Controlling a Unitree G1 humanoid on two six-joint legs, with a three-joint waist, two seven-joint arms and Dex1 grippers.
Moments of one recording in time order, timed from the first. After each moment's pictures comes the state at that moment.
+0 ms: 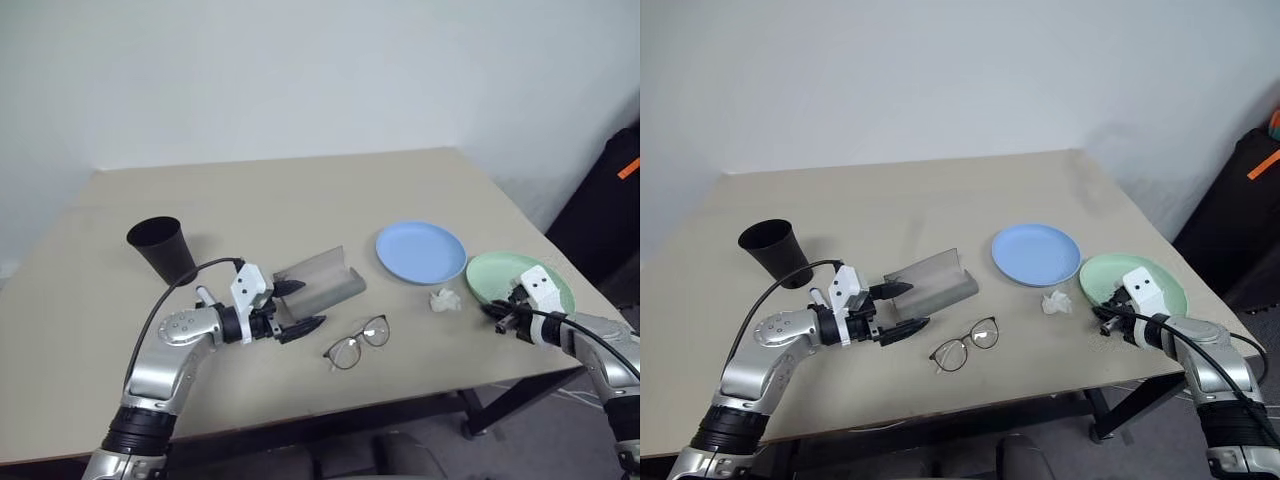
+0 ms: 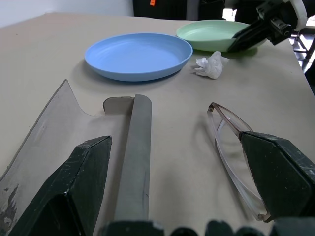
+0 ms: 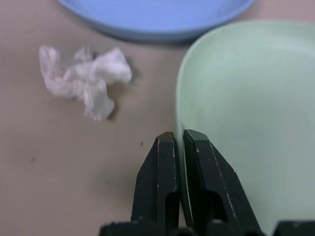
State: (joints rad) left arm -0.15 0.53 -0.05 -0.08 -0.37 0.31 -0.97; right arm -0.18 -0.72 -0.07 0.14 0.21 0.52 0.76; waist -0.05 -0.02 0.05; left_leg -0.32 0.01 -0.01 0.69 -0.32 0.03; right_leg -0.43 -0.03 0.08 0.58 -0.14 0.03
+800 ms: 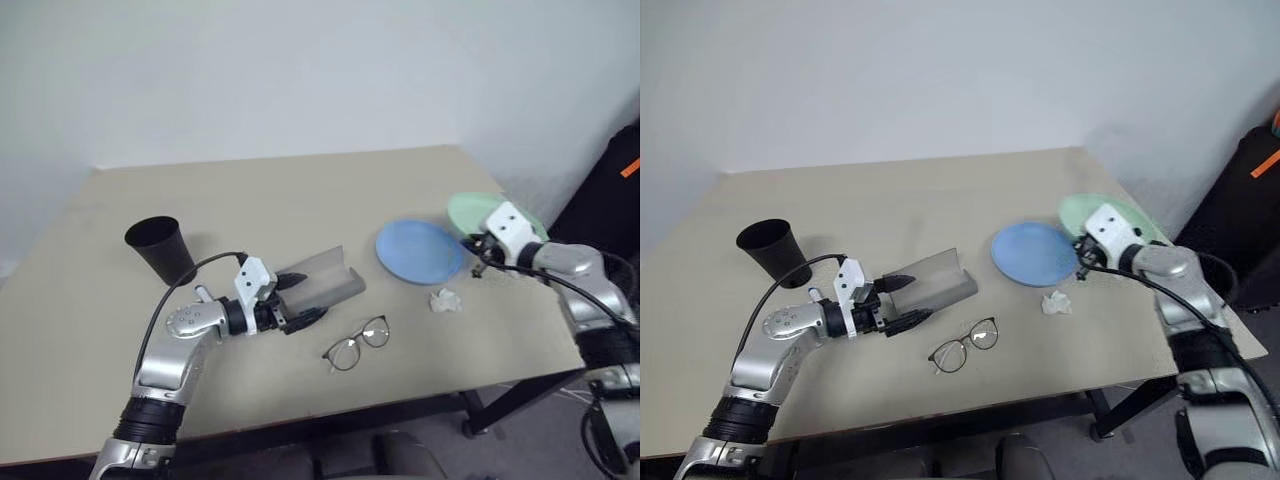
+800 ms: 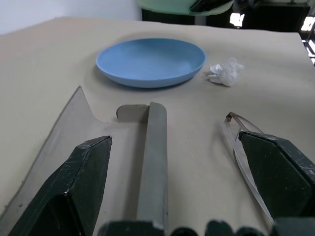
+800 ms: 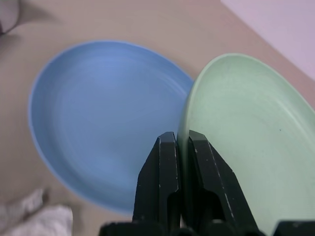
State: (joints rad) left arm -0.21 0.50 -0.06 -0.01 -0.35 0.29 -0.95; right arm -0.63 -0.63 0.15 0.48 -0.01 0.16 0.79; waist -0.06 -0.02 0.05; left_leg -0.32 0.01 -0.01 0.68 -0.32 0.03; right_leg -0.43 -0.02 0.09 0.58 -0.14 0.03
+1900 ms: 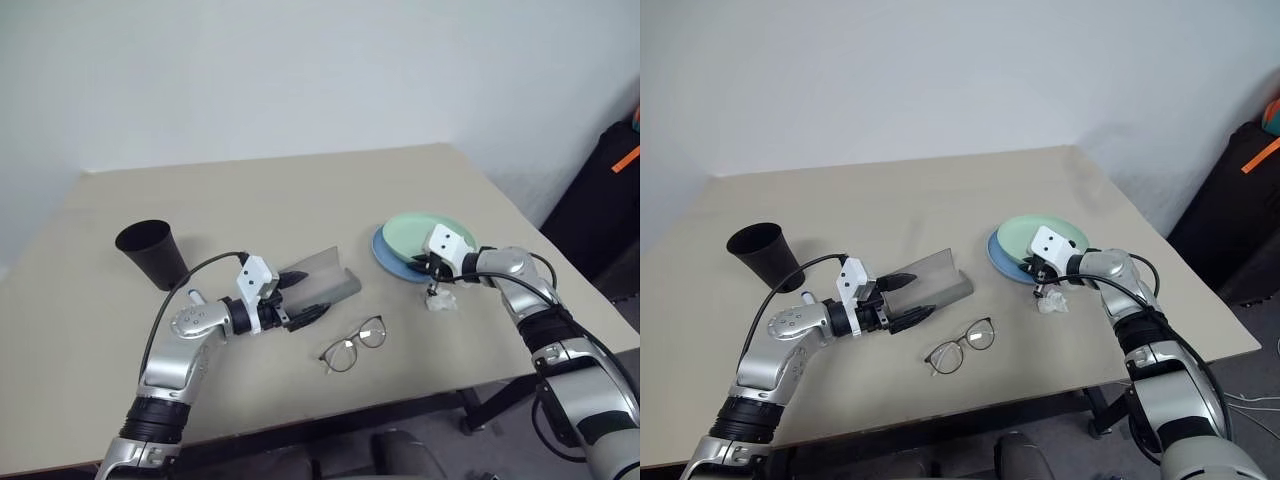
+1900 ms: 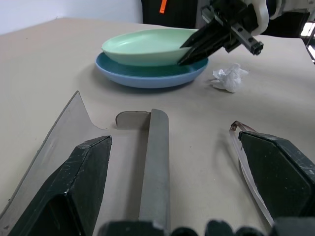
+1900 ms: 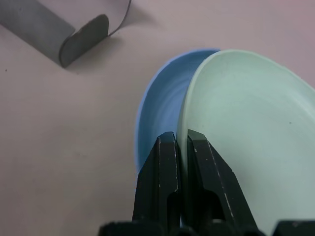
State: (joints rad) left arm -0.21 0.47 -0.06 -0.01 -0.35 0.29 -0.92; right arm -0.70 -0.48 0.23 0.68 -0.08 -0.01 0.93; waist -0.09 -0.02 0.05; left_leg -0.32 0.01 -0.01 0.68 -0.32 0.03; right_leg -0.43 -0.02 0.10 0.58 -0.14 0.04
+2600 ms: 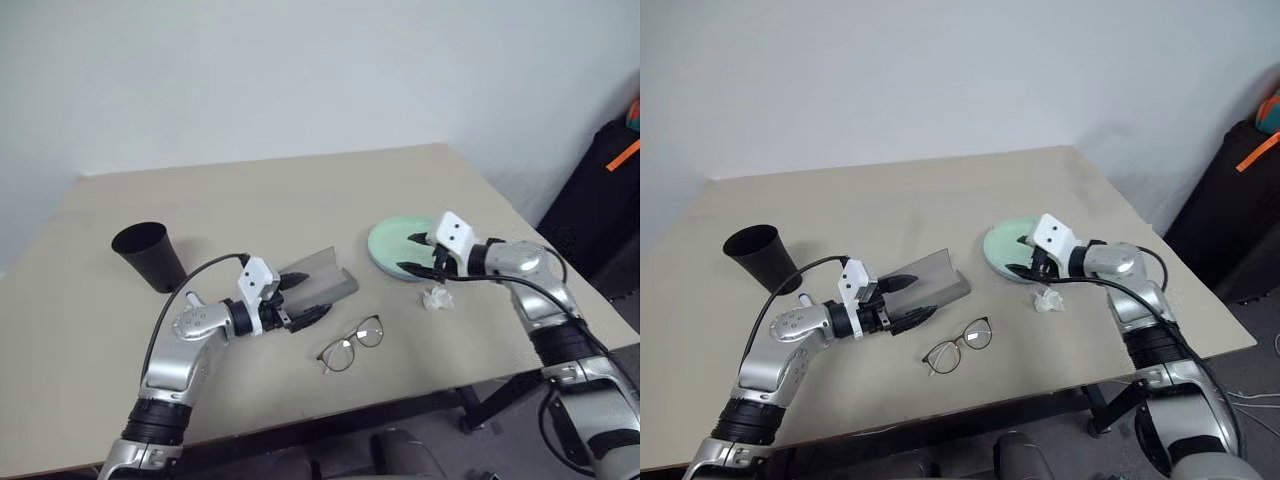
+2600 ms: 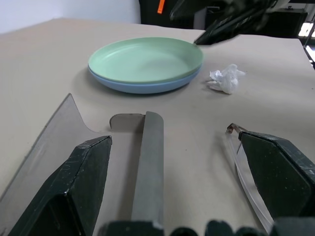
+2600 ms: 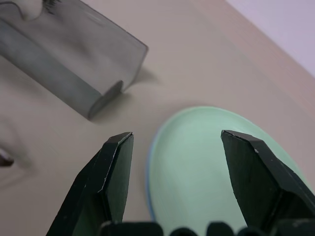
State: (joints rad) left arm -0.20 0.47 -0.06 -0.01 -0.35 0.29 -0.91; right arm -0.58 -0.56 0.15 0.26 0.01 0.17 0.96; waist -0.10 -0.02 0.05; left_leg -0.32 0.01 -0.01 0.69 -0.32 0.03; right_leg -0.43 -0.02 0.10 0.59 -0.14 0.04
